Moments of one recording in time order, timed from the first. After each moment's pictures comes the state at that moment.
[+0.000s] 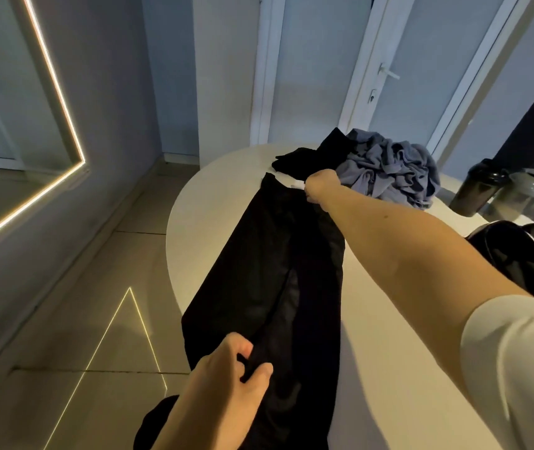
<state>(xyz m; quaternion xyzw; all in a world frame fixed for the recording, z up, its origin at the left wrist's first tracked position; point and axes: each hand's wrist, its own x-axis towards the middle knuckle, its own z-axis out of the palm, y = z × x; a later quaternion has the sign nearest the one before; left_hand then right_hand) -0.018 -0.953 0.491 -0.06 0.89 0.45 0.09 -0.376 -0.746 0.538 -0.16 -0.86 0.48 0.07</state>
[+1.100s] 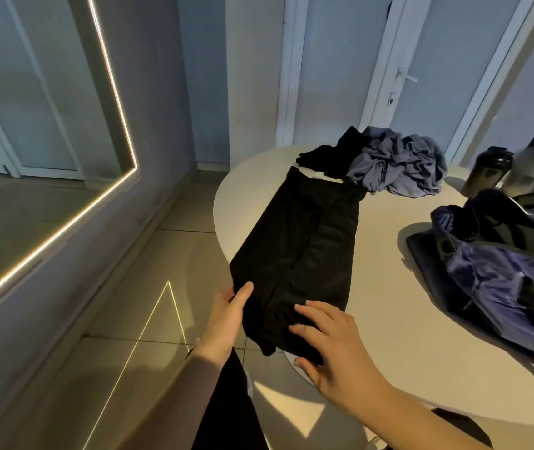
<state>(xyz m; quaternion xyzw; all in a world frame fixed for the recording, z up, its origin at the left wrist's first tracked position) 0.001 -0.988 0.434 -0.18 0.64 0.75 0.05 0.052 -0.778 0.424 0.27 -0.94 0.18 0.13</state>
